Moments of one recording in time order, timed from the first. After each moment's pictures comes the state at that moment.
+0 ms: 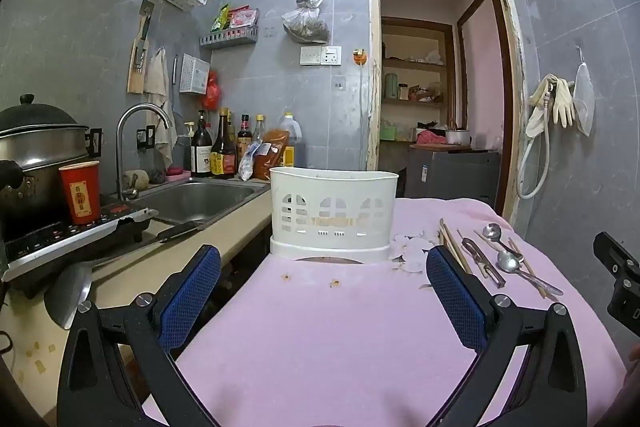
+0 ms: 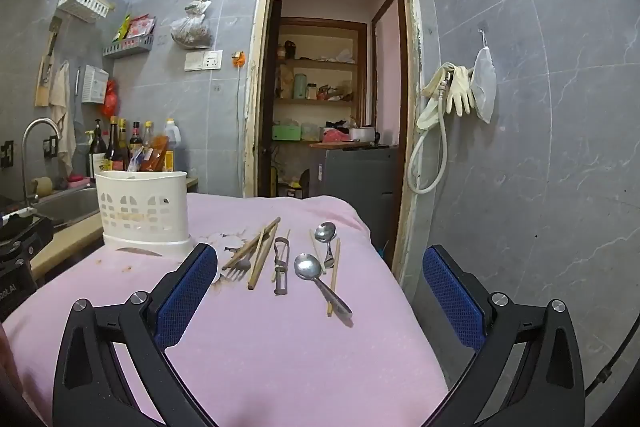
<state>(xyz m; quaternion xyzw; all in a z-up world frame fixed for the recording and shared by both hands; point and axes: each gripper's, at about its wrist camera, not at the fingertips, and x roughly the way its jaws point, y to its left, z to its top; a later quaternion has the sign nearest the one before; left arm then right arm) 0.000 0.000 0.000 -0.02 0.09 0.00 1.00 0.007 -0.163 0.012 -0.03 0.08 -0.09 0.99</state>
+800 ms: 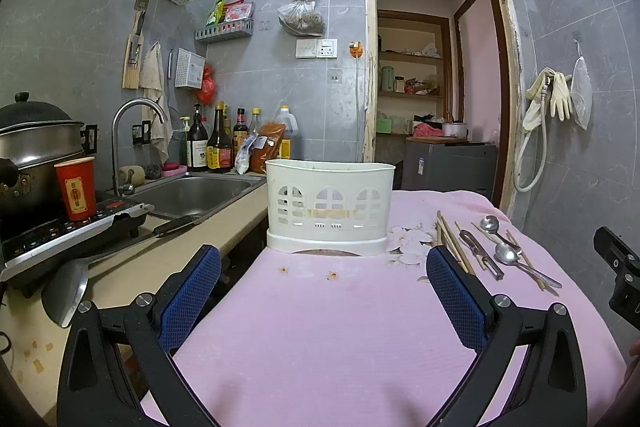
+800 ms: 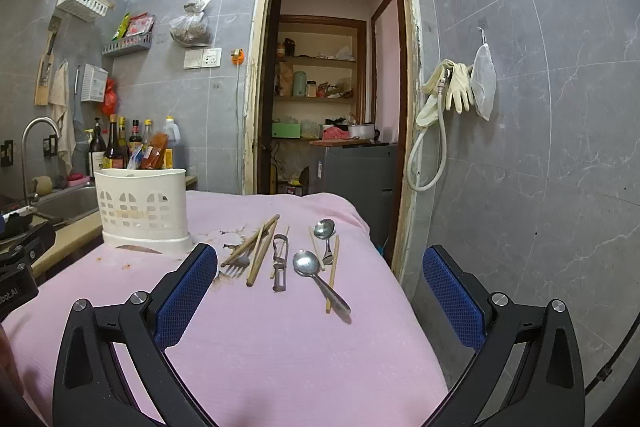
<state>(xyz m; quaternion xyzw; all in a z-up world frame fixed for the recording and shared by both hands) 0.003 -0.001 -0.006 -0.02 0.10 0.00 0.99 0.007 -0.161 0.011 -0.03 0.08 -0.09 0.99</state>
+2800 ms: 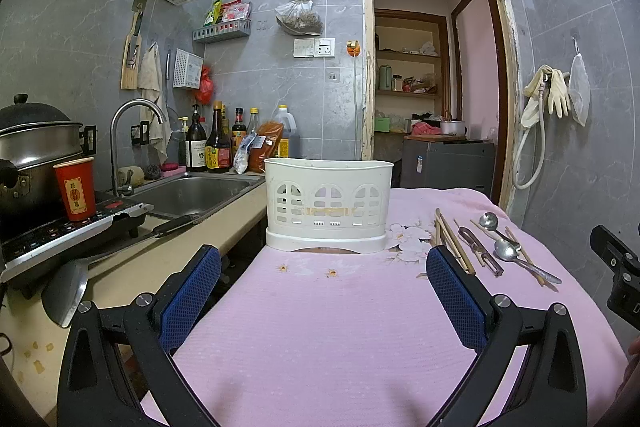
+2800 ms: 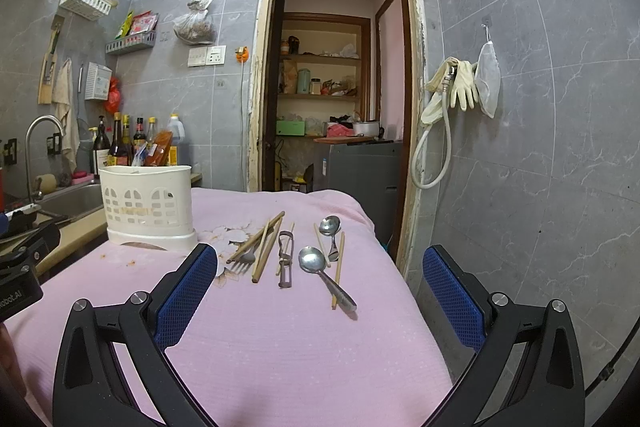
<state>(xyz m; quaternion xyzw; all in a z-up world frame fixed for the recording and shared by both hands) 0.002 -0.001 -0.003 -0.02 0.10 0.00 0.99 0.008 -0.159 0.007 -0.03 0.09 -0.09 0.99</state>
